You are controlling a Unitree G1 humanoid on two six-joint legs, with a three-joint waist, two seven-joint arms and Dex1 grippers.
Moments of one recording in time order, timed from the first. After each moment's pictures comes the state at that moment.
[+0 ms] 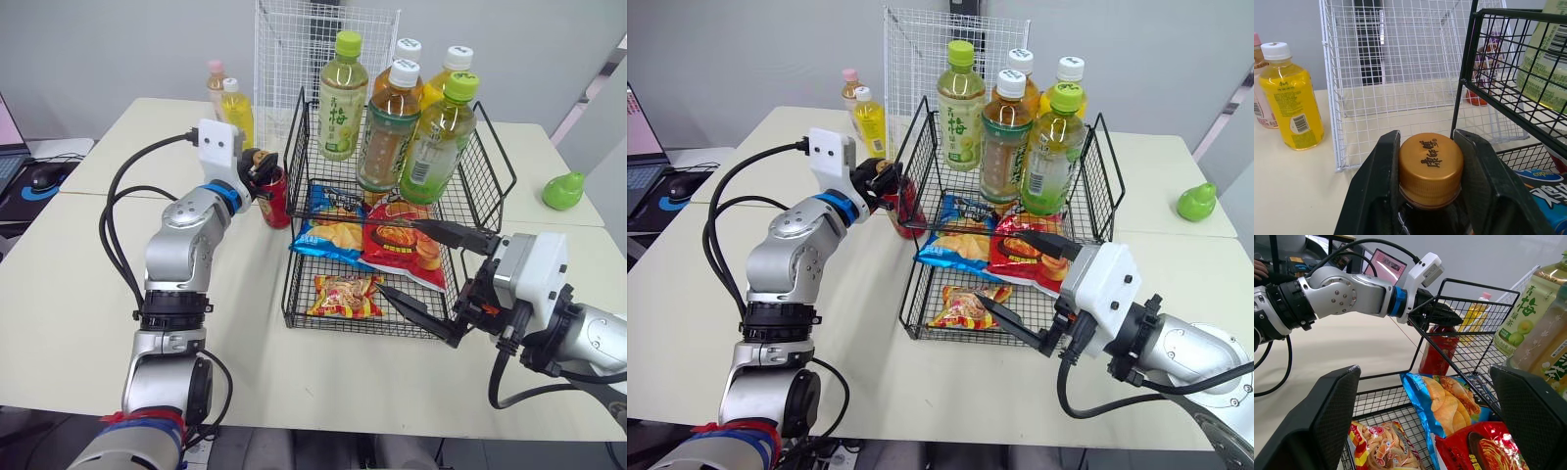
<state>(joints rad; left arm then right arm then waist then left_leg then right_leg) -0.77 0.37 0.13 0.16 -0.26 0.50 -0.38 -0.10 -0.84 -0.15 -1.02 0.81 0.59 0.35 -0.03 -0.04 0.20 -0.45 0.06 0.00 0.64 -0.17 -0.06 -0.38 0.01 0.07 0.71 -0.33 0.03</state>
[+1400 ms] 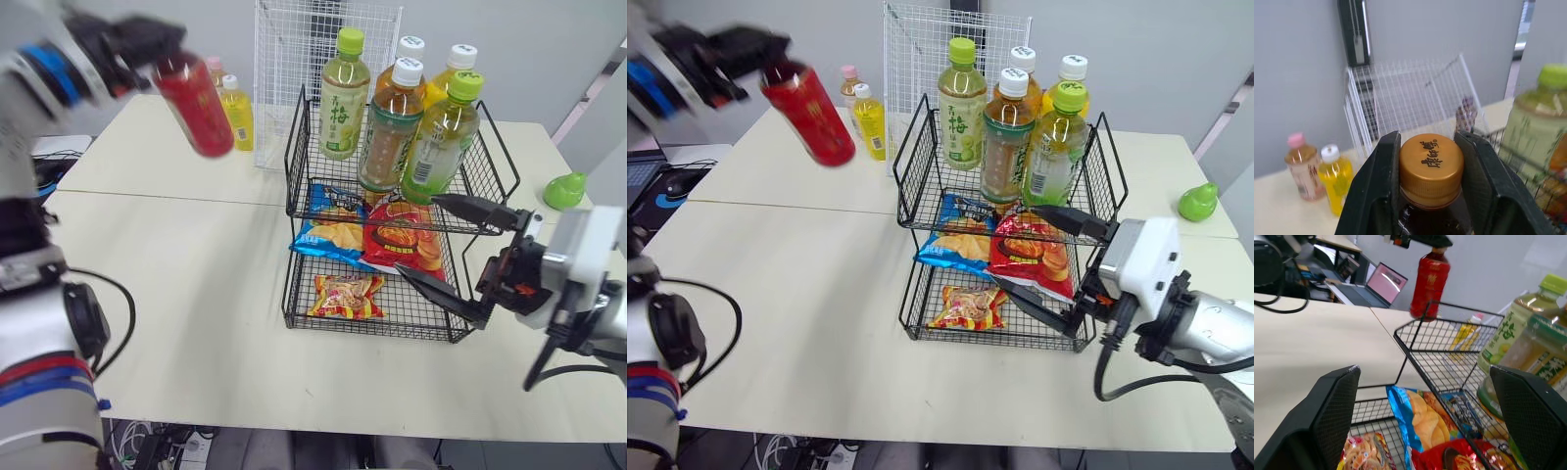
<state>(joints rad) -1.27 0.89 0.23 0.38 -0.48 0.78 -0.86 -0.18 -0.86 -0.32 -0.92 0.91 0.55 0.52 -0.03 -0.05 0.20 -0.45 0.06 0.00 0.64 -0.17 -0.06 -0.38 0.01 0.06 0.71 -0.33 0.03</state>
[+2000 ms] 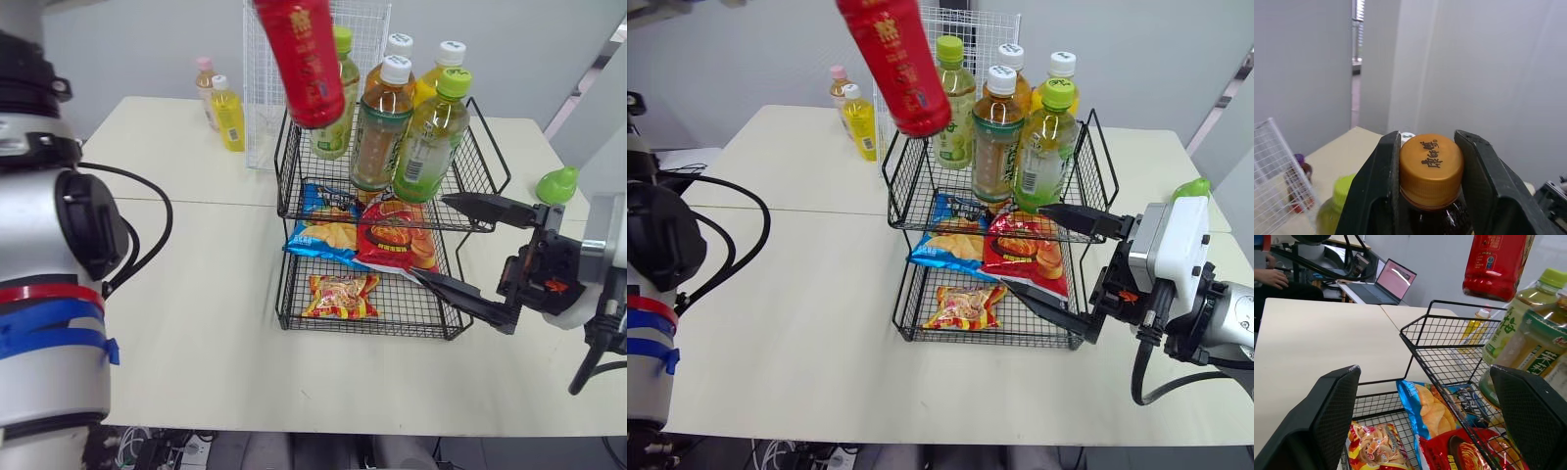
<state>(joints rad) -1.74 0.69 0.02 0.74 -0.48 0.95 -1.26 -0.18 -0.96 -0.41 -0.90 1.08 0.59 0.50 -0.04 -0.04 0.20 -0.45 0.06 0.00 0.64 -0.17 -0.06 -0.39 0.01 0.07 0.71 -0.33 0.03</state>
